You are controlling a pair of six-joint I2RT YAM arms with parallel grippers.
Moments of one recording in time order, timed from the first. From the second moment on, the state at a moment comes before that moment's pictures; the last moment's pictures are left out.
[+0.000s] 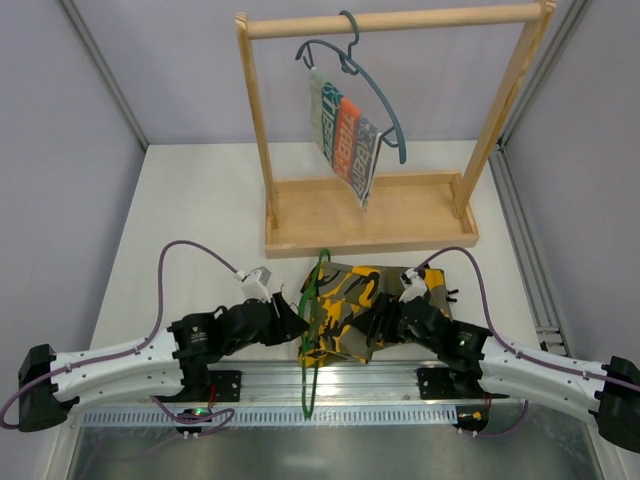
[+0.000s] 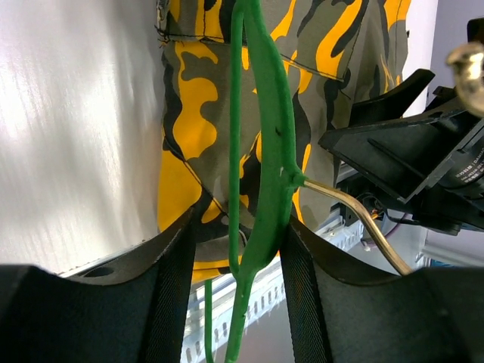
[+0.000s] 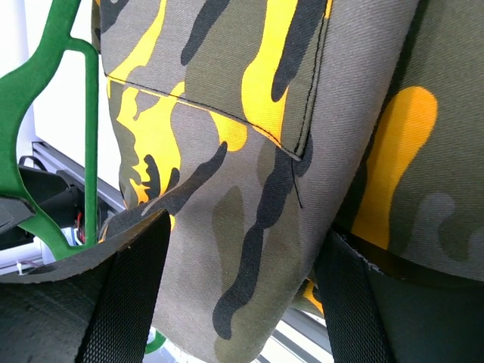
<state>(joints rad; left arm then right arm) -1.19 0.73 0.45 -0.38 -0.30 -1.20 1.01 0.67 0.17 -0.07 0.15 1.07</state>
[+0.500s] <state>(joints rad) -1.23 0.74 0.45 -0.29 -0.38 -1.16 1.01 0.66 0.17 -0.05 0.17 1.16</state>
